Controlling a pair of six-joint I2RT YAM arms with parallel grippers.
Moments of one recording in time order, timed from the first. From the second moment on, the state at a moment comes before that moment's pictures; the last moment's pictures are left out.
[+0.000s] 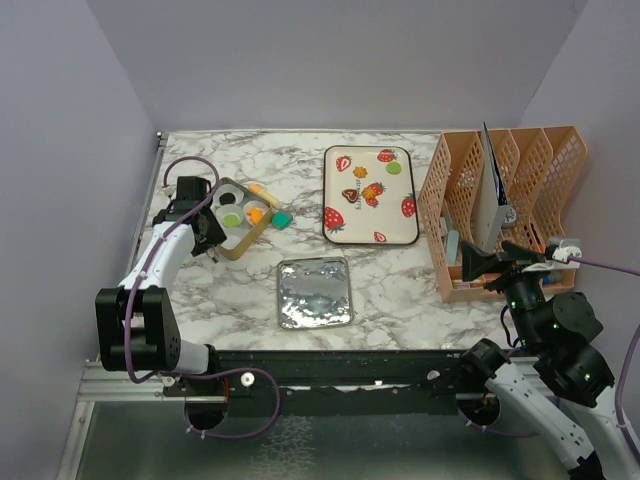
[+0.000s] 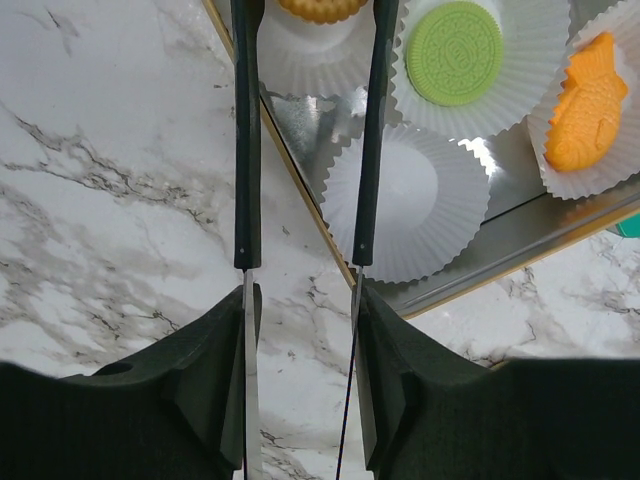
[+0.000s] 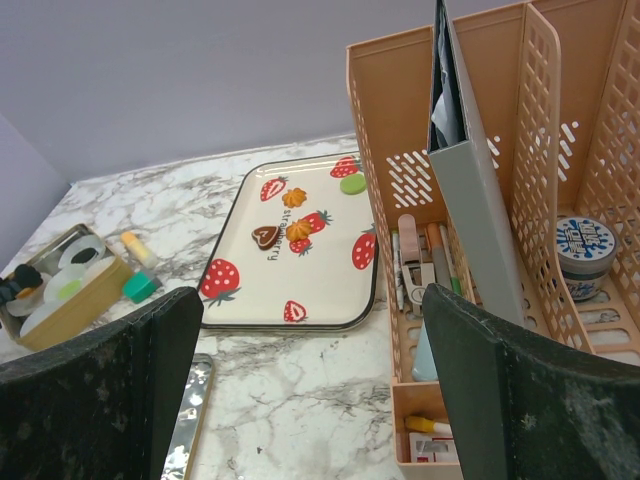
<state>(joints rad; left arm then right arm) 0.01 1.40 0.97 -0.62 -0.15 -0.51 0.63 0.19 0.73 -0.47 0.50 0.22</state>
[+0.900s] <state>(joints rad) 0.00 1.31 1.10 -0.68 -0.11 -0.45 0.63 0.19 0.73 -0.47 0.50 0.22</state>
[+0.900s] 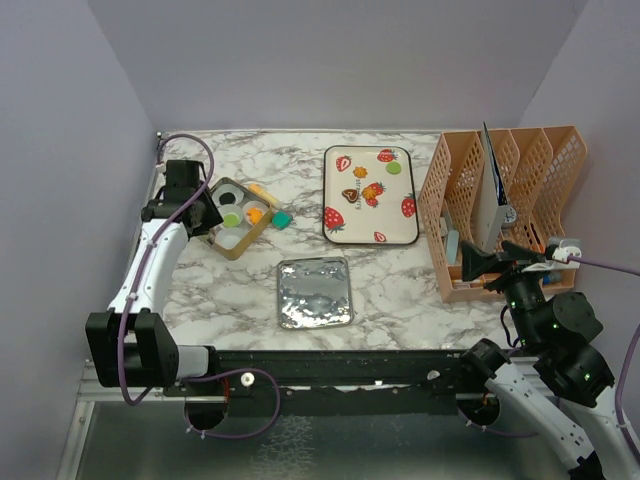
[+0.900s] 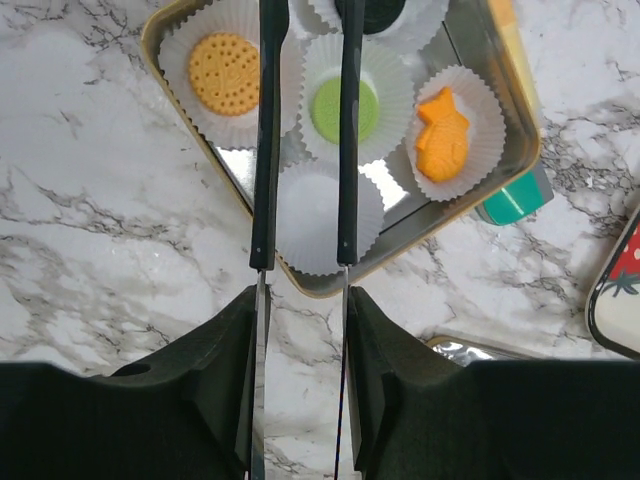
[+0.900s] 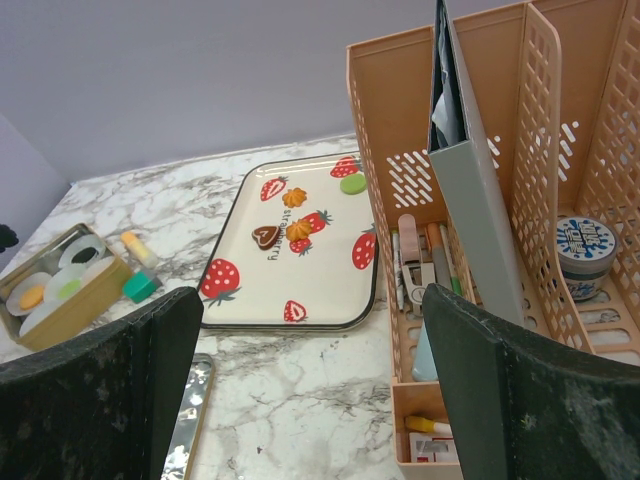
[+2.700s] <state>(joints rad) -0.60 2.14 1.88 -0.80 0.01 -0.14 0.63 0.18 0.73 -0.47 0.50 0.22</state>
